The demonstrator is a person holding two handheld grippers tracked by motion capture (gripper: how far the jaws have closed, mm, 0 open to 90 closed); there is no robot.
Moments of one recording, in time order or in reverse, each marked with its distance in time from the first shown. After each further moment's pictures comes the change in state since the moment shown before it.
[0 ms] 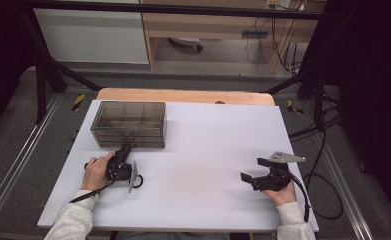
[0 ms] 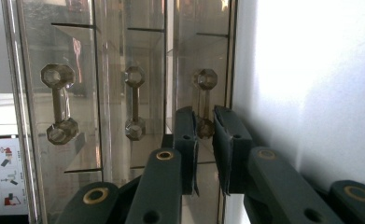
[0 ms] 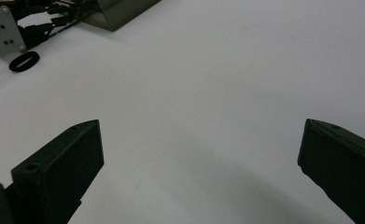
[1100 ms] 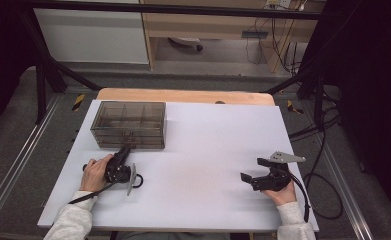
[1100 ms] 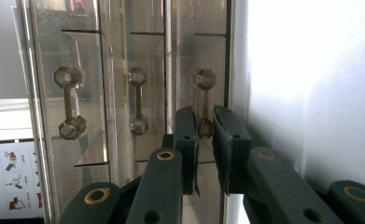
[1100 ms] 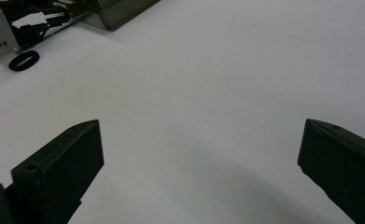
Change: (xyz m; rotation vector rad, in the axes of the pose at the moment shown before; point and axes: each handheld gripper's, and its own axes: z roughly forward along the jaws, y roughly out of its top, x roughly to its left) left arm 0.000 0.000 -0.010 -0.002 0.000 0.022; right arm 0.000 0.000 0.000 0.000 -0.002 -0.005
